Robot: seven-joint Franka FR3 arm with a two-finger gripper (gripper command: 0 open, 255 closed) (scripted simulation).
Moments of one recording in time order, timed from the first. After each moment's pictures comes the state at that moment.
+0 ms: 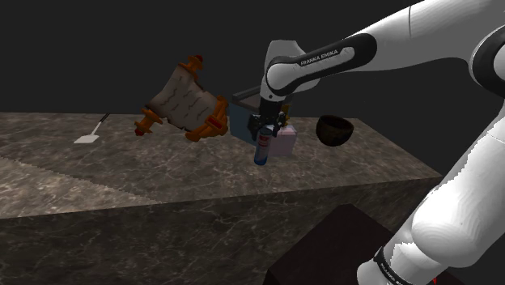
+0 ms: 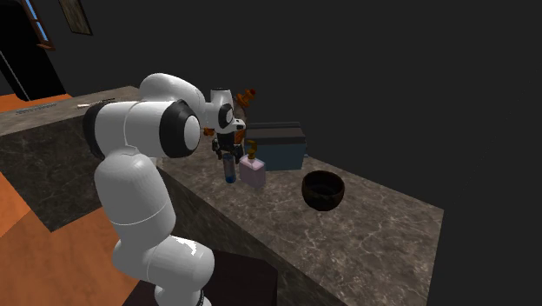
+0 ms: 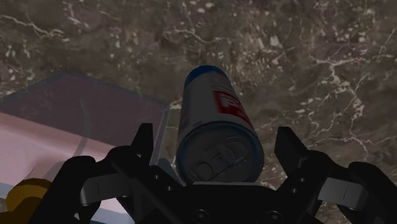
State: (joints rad) arm -0.03 0.00 0.13 -2.11 0.01 2.10 0.28
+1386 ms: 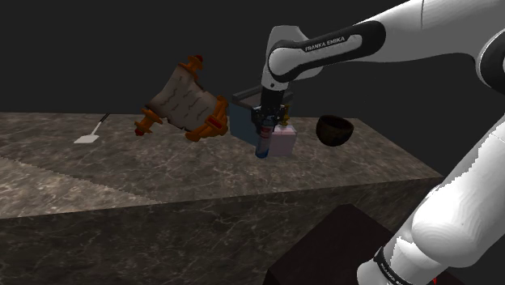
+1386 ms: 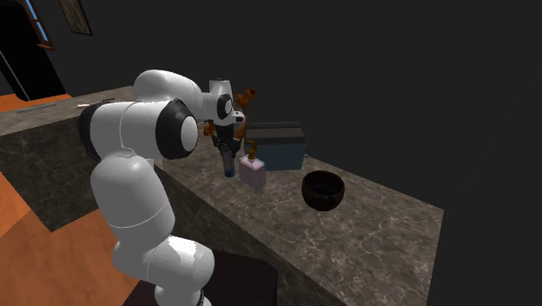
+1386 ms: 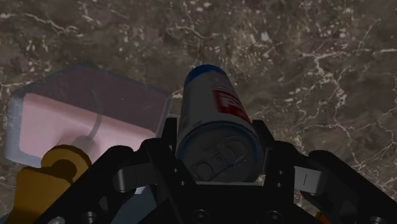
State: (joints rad) arm -0.03 -0.03 0.13 -2.04 0.01 2.01 0.28
